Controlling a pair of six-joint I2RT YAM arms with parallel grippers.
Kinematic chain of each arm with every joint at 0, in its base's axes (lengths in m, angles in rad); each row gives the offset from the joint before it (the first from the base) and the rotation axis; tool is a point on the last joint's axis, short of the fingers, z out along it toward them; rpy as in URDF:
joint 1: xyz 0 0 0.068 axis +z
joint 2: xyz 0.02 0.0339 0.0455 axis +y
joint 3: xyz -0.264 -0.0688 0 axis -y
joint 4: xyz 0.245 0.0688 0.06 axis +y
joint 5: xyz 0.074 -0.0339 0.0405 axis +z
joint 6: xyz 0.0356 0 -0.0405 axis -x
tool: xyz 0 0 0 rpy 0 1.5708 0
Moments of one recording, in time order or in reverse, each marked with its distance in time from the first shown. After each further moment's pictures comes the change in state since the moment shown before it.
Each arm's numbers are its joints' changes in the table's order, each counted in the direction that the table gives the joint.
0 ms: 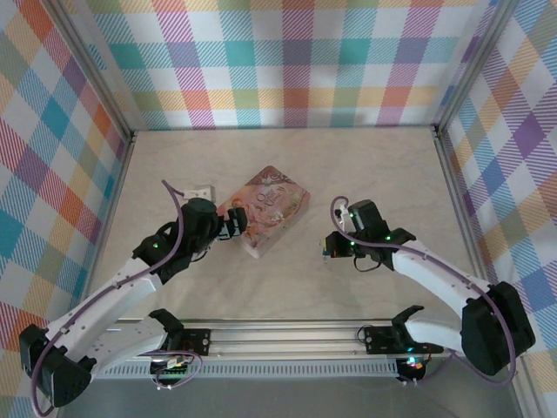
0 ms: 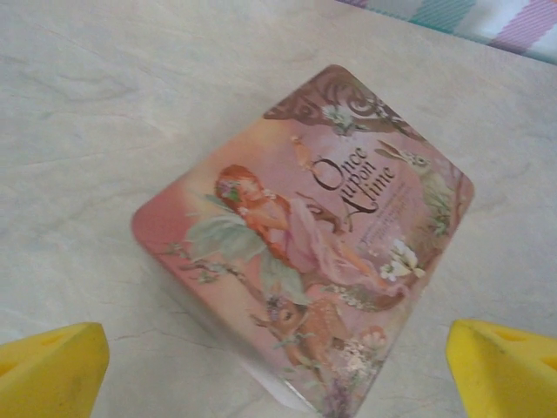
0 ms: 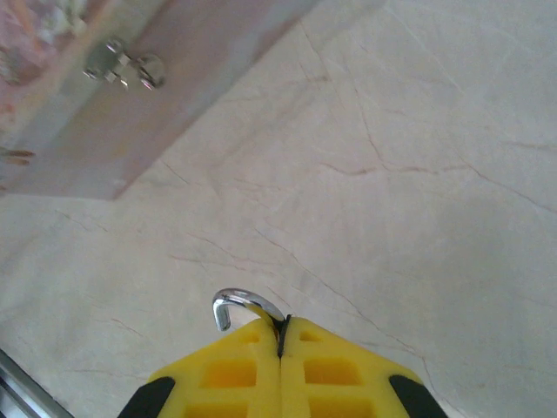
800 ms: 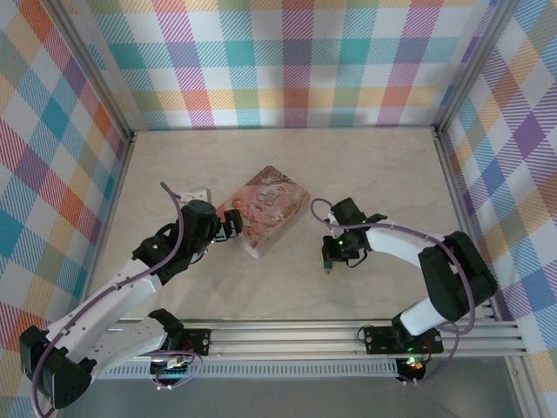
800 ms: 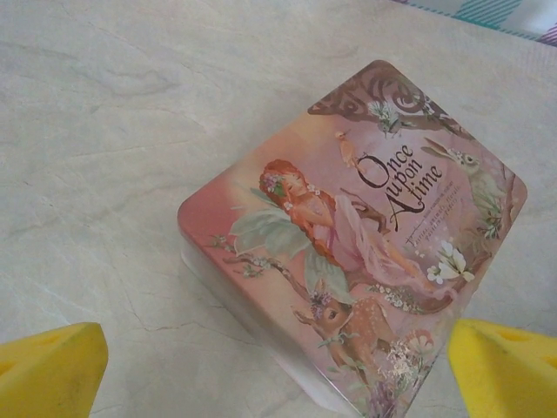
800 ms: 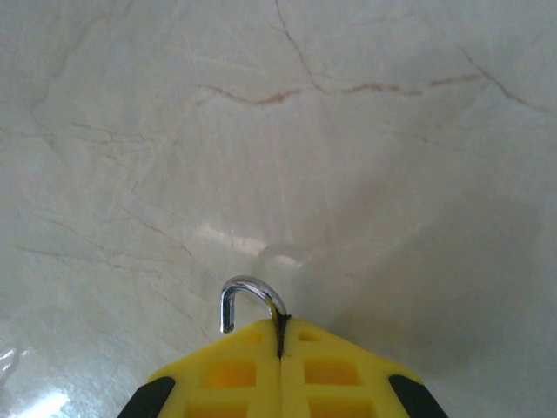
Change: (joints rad) left arm 0.013 0.002 -0.010 0.030 0.040 0.000; right arm 0.000 0.348 0.100 0.060 0.001 0.033
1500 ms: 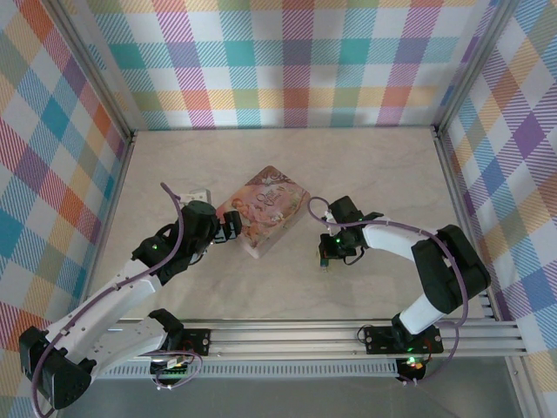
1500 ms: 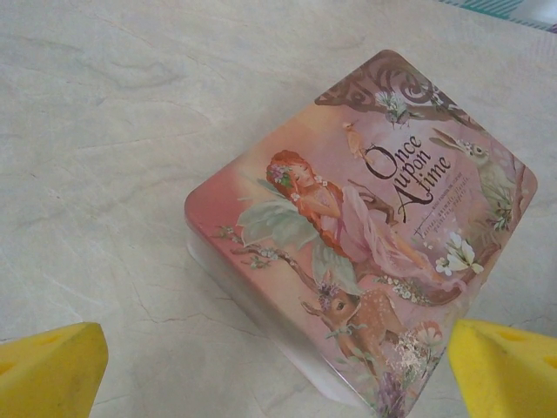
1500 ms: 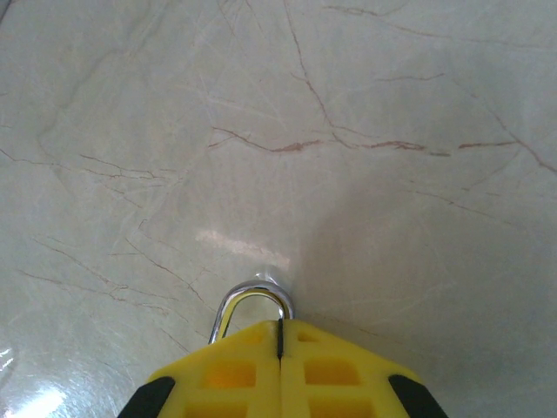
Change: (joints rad) left arm 0.000 -0.005 0.000 0.022 0.000 0.000; right arm 0.000 0.045 0.018 -0.040 0.007 0.025
